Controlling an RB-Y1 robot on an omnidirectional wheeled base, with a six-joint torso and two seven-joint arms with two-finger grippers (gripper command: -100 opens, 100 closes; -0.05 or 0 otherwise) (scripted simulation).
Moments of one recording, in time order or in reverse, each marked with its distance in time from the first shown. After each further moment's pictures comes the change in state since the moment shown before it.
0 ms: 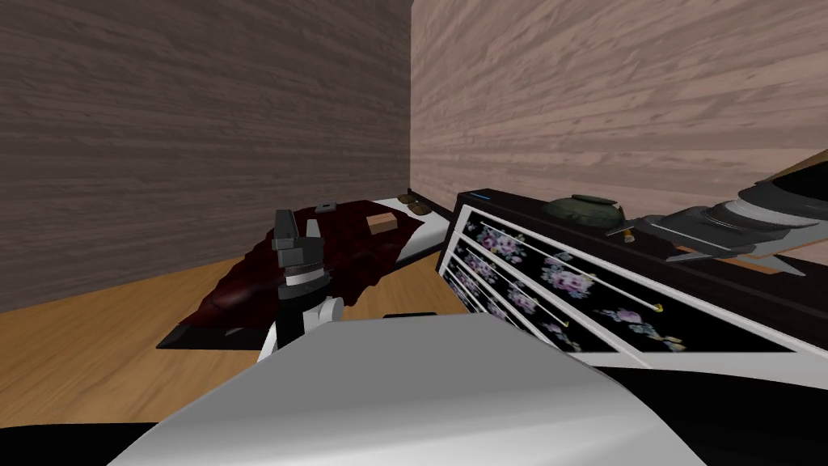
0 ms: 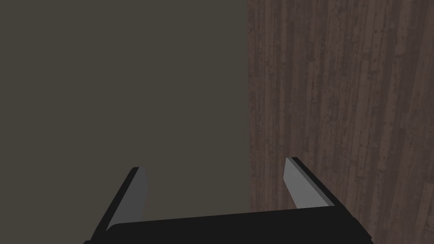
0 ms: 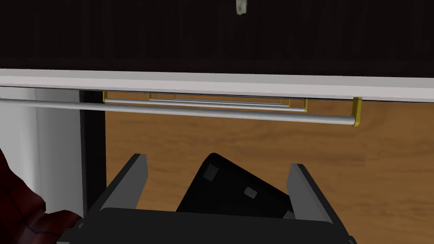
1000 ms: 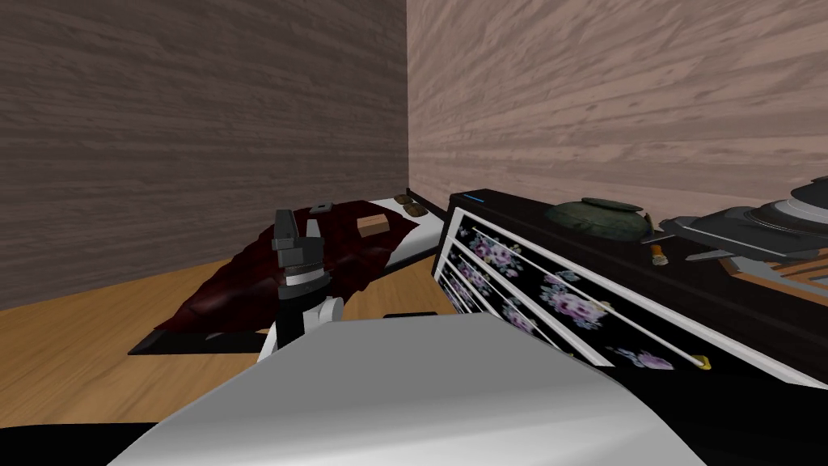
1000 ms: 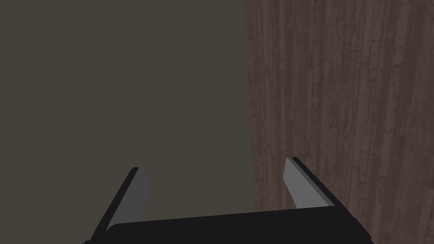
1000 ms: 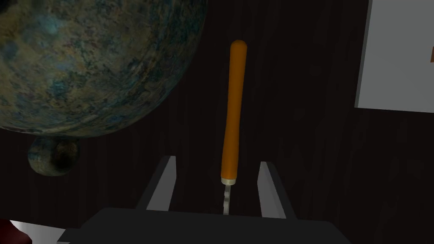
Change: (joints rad) left arm 0.000 0.000 0.000 0.000 0.000 0.000 0.000; right arm -0.010 0.004 0.047 0.095 -0.008 -0.028 0.086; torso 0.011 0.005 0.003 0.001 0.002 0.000
